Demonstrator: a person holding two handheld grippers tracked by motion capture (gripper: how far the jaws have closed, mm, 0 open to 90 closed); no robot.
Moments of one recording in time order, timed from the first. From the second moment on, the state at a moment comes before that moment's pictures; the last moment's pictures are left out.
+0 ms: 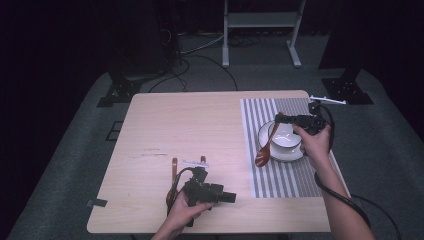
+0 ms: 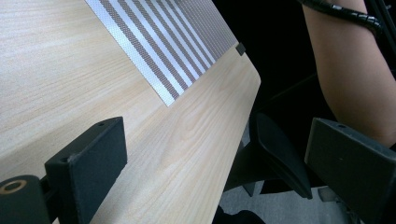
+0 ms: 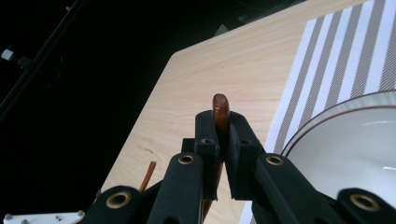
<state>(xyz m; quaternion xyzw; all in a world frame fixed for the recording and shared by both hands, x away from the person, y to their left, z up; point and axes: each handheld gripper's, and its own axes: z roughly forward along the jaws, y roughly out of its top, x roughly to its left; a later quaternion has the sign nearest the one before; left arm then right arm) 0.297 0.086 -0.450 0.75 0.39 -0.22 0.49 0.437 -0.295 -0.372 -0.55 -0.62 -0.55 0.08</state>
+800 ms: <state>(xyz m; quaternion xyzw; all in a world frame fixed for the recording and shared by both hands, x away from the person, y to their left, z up) 0.298 0.088 -0.450 0.75 0.39 -0.22 0.49 0.448 -0.327 -0.351 -0.59 -0.57 -0.56 0.04</state>
